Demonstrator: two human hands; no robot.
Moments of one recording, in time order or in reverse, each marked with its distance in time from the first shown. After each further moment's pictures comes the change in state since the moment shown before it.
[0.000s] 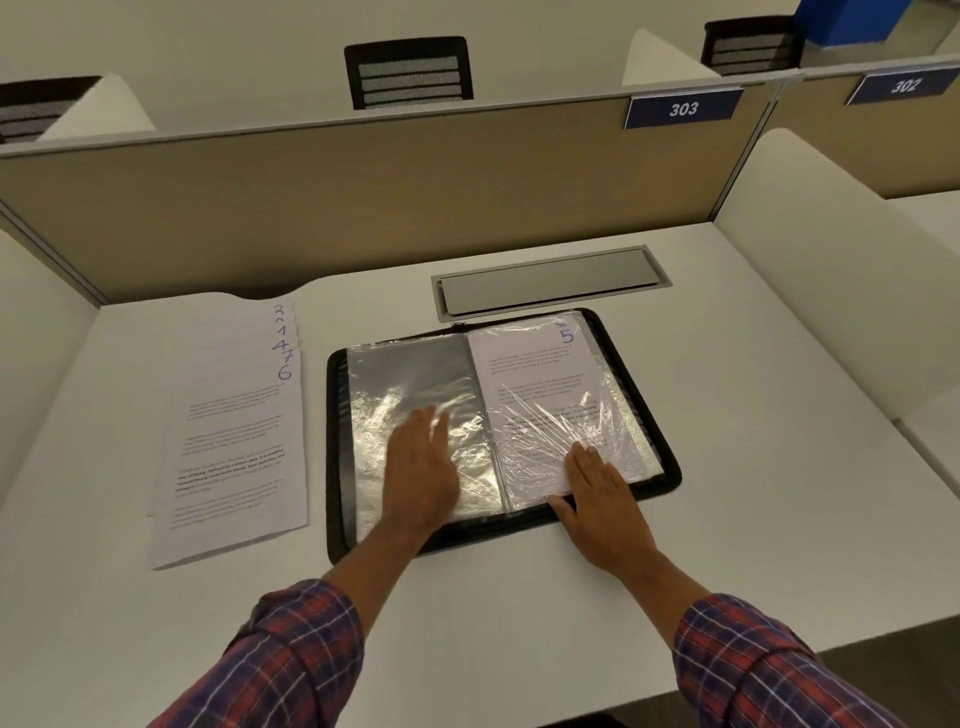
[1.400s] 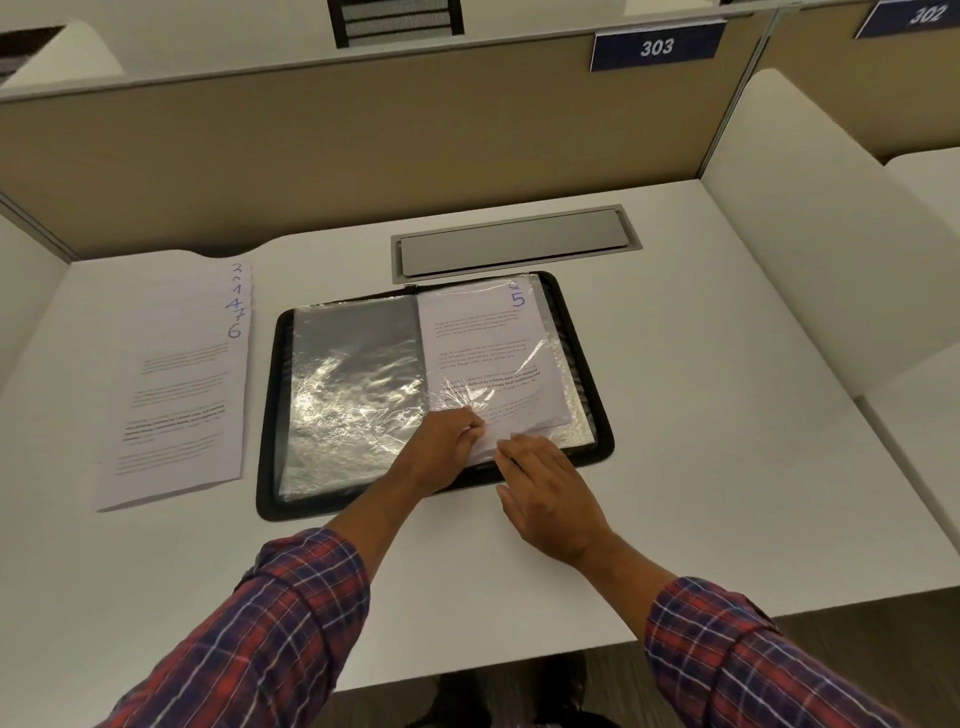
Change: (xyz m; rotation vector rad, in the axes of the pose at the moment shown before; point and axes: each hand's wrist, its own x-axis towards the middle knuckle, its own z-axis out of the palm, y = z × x) left_hand 0.011 0.109 0.038 -0.433 -0.305 0.094; right_hand -0.034 0.044 -0.017 -0.013 0.465 -0.509
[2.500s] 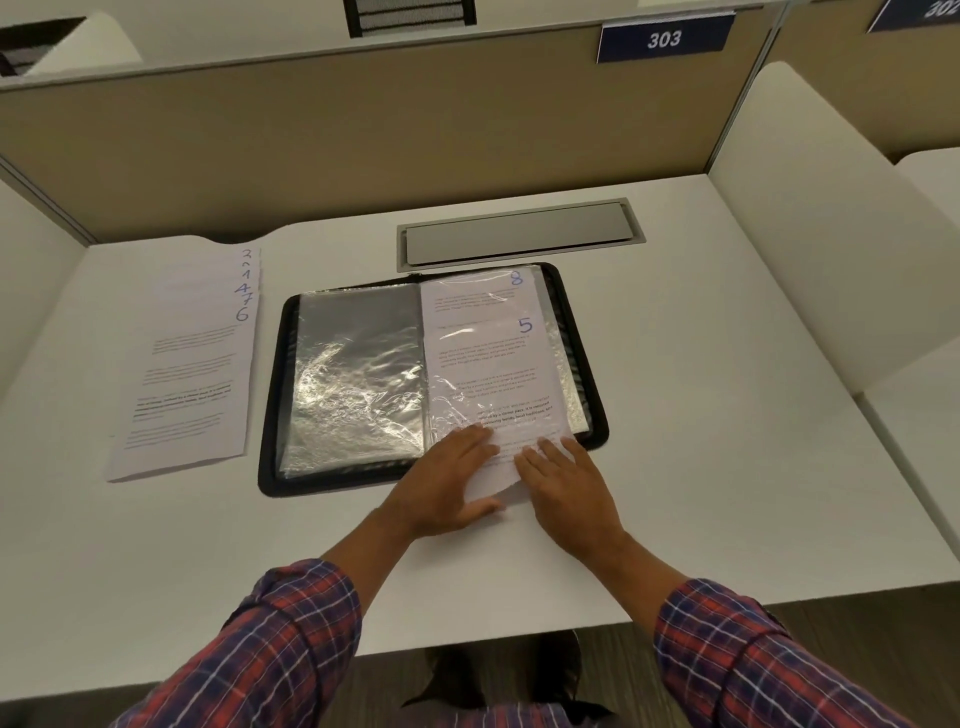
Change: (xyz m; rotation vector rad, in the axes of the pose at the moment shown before) left_hand -0.063 -0.002 0.036 0.278 -0.024 0.284; right_hand -0.028 0.019 -0.005 -0.063 -0.065 0.017
